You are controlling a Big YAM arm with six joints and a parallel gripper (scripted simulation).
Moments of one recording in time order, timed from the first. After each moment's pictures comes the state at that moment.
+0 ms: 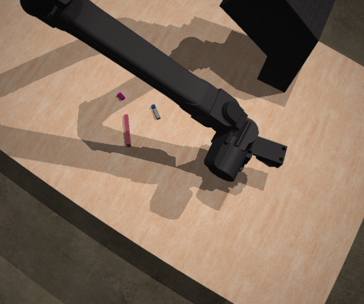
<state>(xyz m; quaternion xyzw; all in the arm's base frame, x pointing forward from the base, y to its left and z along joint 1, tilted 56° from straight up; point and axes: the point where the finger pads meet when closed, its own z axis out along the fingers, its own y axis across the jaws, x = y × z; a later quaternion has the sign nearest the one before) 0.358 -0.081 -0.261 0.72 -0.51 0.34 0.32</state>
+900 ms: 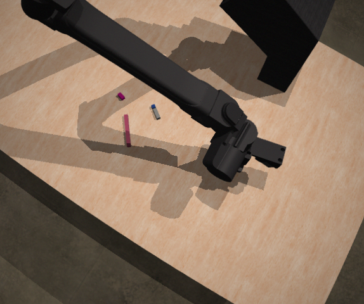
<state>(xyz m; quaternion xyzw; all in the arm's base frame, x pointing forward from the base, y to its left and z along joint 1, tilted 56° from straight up) 0.359 -0.086 -0.265 0.72 -0.51 0.34 0.33</state>
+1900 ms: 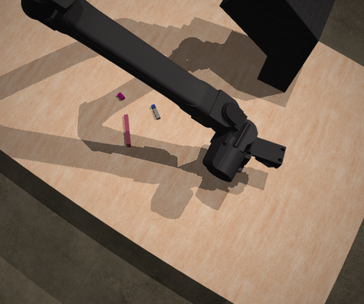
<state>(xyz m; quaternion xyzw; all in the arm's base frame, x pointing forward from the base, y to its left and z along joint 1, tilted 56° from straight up) 0.359 -0.086 -0.265 0.72 -0.51 0.34 0.33</state>
